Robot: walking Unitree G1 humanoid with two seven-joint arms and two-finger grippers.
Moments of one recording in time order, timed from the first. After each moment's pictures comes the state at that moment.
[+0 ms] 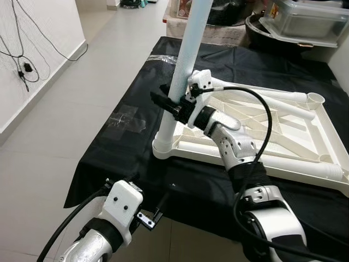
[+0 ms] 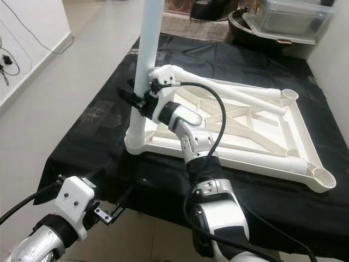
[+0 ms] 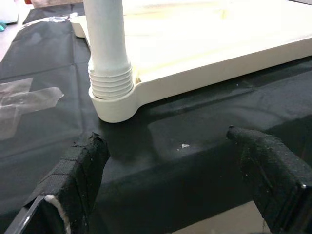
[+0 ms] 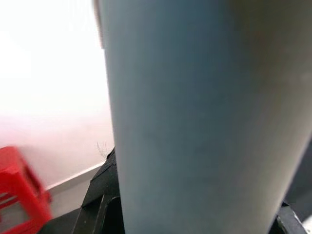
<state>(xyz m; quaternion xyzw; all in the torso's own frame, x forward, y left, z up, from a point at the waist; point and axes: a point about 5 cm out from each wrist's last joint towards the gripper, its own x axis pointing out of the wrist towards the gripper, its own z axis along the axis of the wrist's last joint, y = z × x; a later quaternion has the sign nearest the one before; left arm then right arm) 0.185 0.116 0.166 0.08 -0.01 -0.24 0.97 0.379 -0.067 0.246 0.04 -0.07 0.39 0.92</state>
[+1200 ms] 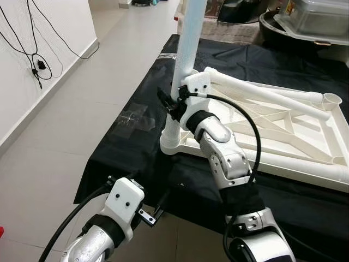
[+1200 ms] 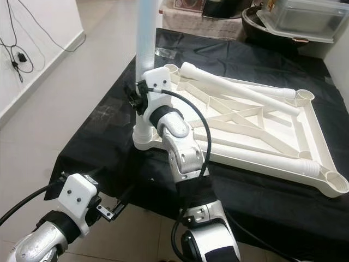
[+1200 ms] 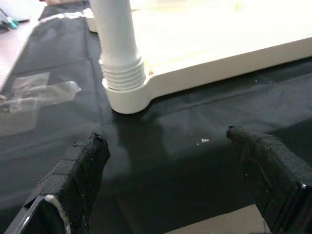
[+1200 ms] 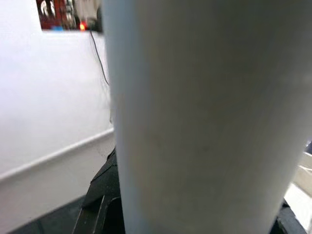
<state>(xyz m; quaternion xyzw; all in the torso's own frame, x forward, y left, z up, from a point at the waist) 0.193 0.115 0.166 0.08 -0.01 -0.24 0.97 0.356 -0.047 0.251 -0.06 -0.09 0.24 0.96</state>
